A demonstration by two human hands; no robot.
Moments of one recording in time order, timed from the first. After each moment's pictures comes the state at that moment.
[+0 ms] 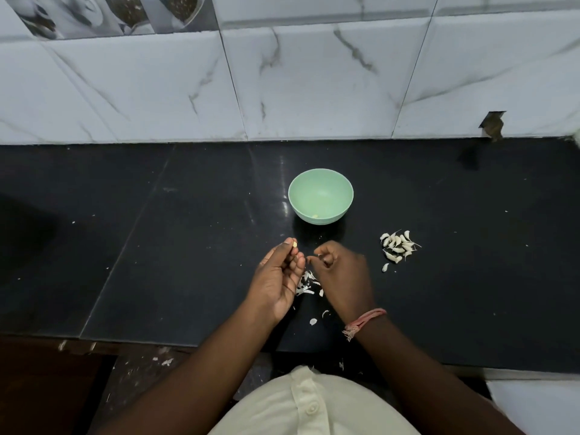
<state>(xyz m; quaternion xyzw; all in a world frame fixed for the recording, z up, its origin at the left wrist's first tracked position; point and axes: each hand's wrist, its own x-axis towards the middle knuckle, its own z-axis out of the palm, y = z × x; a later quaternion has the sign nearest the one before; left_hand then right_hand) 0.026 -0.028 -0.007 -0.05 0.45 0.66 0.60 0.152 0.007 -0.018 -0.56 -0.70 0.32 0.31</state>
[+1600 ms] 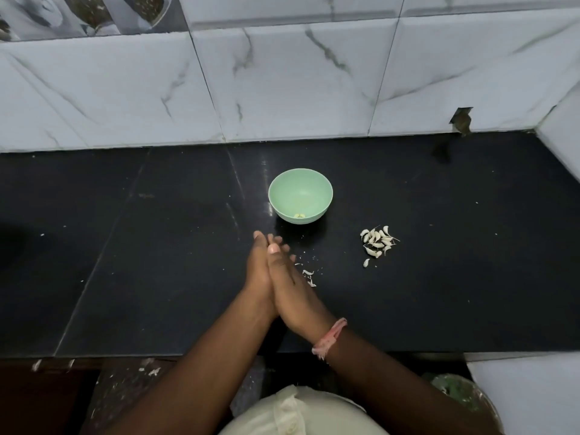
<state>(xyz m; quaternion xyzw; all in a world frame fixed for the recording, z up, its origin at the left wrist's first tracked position) 0.043 -0.020 0.014 0.08 0.60 0.56 0.56 0.115 -0.039 0.034 -0.46 -0.62 0.60 0.22</state>
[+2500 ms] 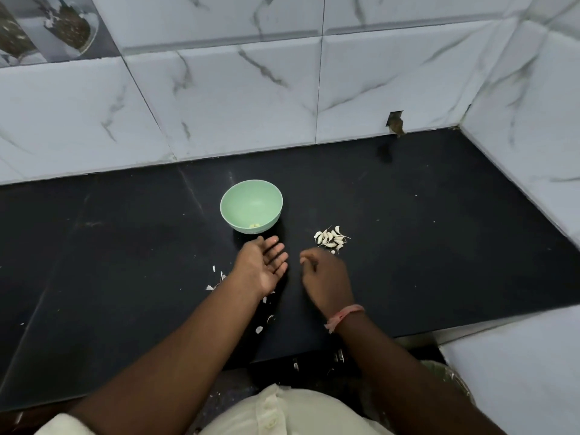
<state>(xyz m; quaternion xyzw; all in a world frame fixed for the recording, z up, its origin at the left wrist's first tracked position) 0.090 0.040 0.005 0.00 0.57 0.49 0.66 0.227 0.019 -0.028 -0.63 -0.64 0.30 0.31</state>
